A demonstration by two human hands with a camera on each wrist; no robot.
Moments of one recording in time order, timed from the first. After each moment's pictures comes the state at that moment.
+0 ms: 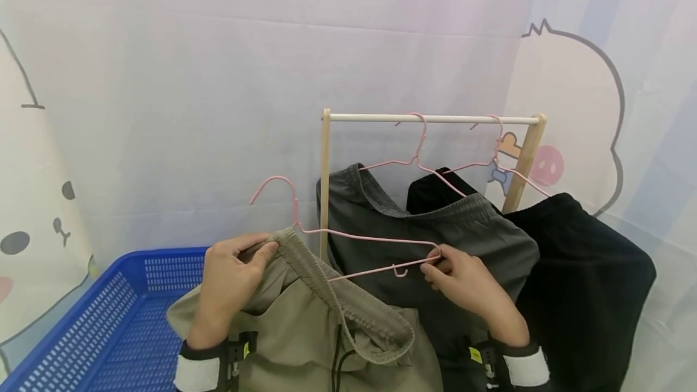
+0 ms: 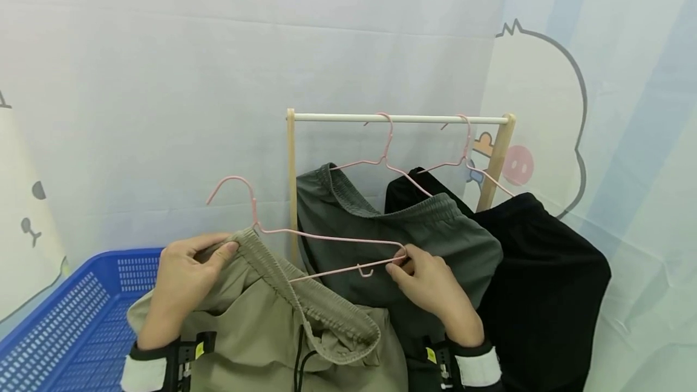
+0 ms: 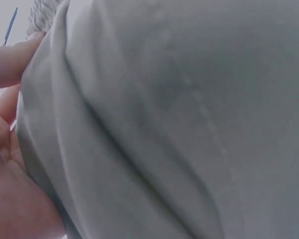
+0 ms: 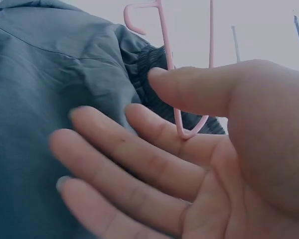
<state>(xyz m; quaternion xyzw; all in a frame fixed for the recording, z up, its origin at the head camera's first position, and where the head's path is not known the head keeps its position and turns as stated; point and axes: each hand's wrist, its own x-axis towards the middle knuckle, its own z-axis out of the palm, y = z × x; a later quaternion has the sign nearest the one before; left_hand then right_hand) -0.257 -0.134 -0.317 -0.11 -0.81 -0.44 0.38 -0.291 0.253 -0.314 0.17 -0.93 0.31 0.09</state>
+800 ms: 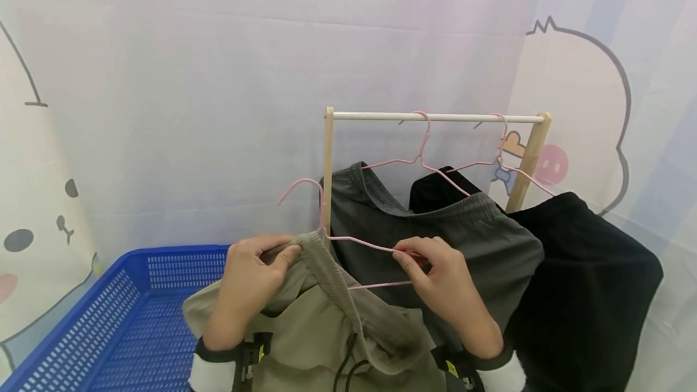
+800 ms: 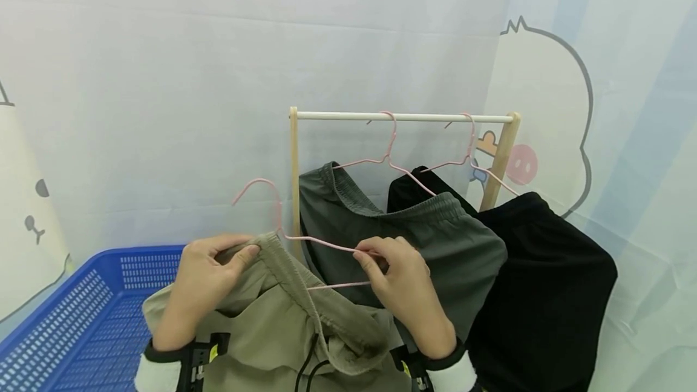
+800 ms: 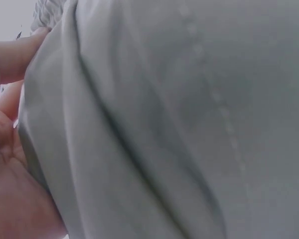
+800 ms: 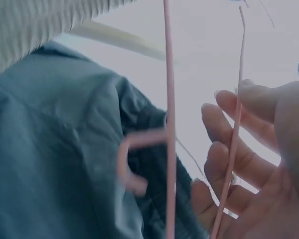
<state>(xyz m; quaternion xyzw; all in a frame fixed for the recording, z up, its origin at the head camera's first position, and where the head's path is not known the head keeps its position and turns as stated) -0.255 -0.113 -0.312 -0.18 -0.80 -0.45 0.36 -0.280 0.198 -0.317 0.31 -0.82 0.29 0.37</state>
